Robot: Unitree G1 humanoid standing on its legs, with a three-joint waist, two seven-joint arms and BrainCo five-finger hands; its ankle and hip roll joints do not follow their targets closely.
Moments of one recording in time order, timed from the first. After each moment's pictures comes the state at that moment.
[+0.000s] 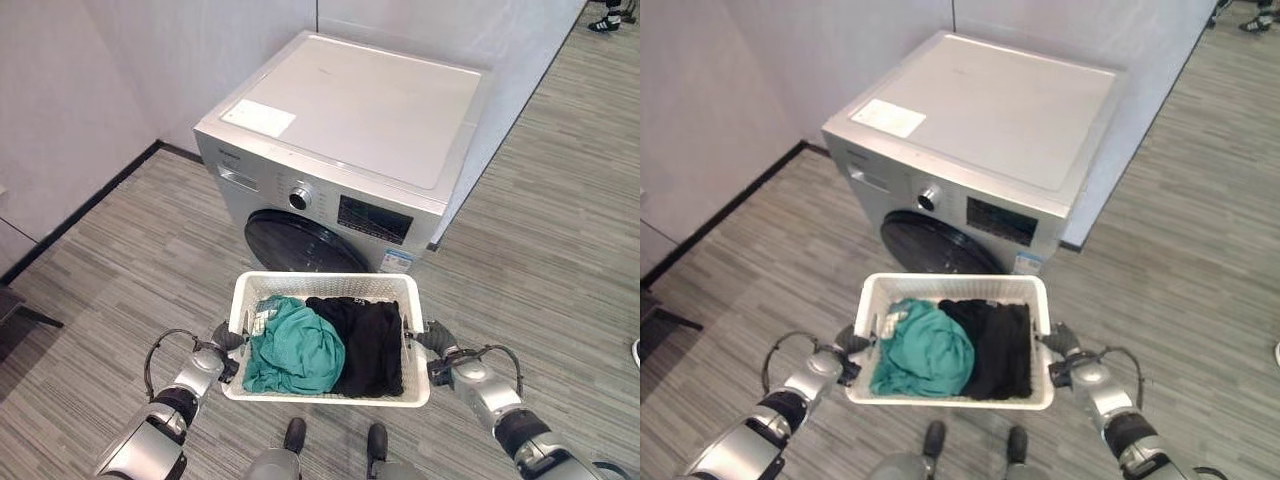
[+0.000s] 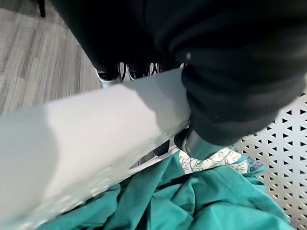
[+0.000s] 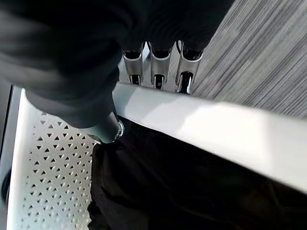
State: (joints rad) left arm -0.44 0.43 -0.48 1.02 -0.23 0.04 0.11; right arm -0.27 -0.43 0.46 0.65 0.41 0.04 -0.06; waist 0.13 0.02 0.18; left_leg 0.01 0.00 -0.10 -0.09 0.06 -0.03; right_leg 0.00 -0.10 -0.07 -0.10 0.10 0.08
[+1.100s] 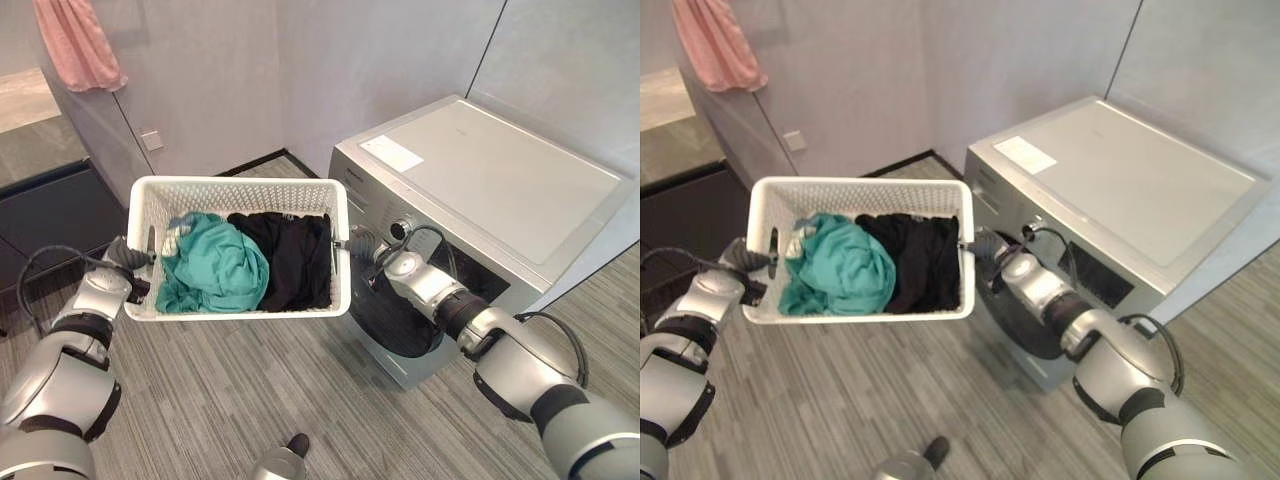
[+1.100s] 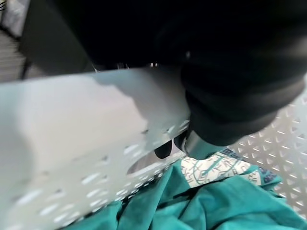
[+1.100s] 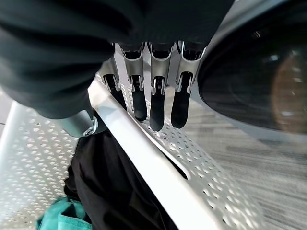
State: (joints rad) left arm -0.90 0.78 -0.58 1.19 -0.35 0.05 0.06; right arm -1.00 -0.36 0.85 0.81 0.52 0.16 -0.02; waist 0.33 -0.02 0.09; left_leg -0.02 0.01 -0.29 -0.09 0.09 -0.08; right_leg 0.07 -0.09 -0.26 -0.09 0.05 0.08
